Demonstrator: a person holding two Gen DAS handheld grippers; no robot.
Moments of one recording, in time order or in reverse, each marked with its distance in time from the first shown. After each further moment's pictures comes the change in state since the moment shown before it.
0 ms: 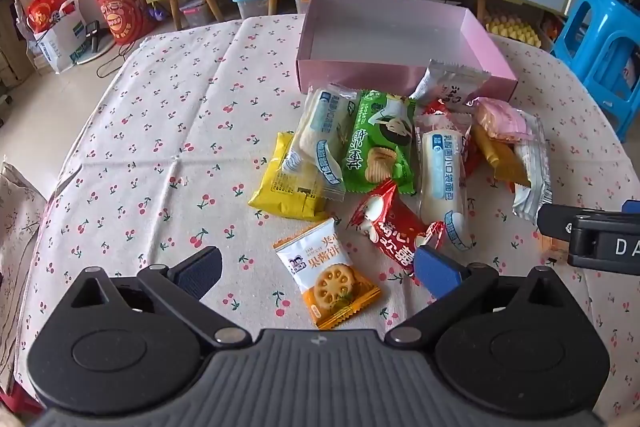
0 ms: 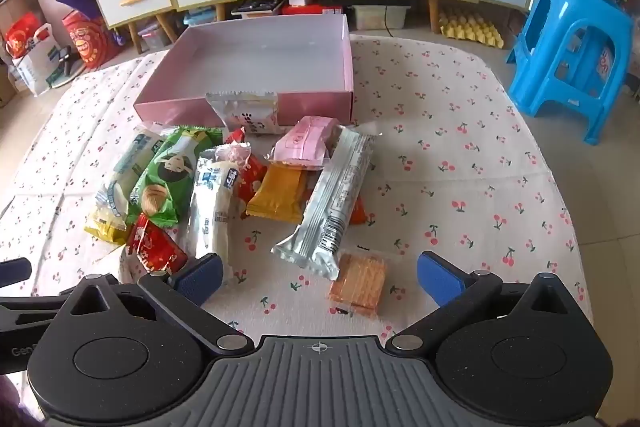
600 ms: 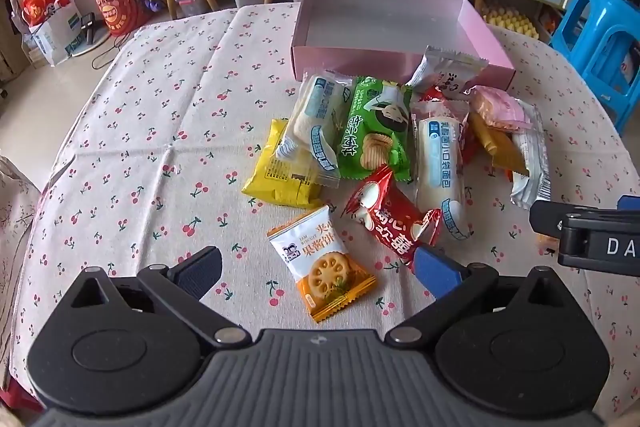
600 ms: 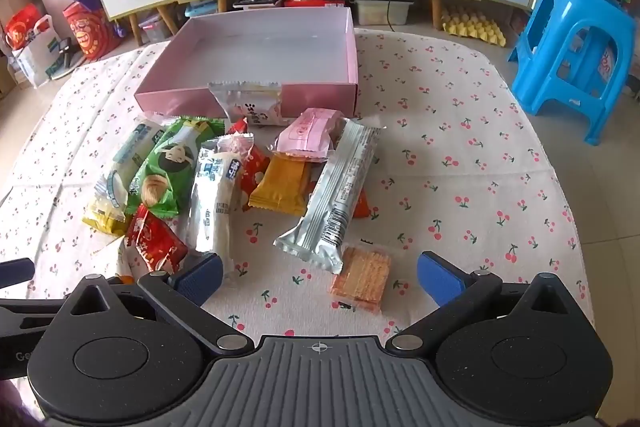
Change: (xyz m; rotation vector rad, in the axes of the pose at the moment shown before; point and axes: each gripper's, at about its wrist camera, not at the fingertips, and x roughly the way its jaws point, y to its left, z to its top) left arm 0.001 -0.002 -0.004 -0.002 0.022 -0.020; right arm 0.003 0.004 -0.002 -0.018 0.016 -0.007
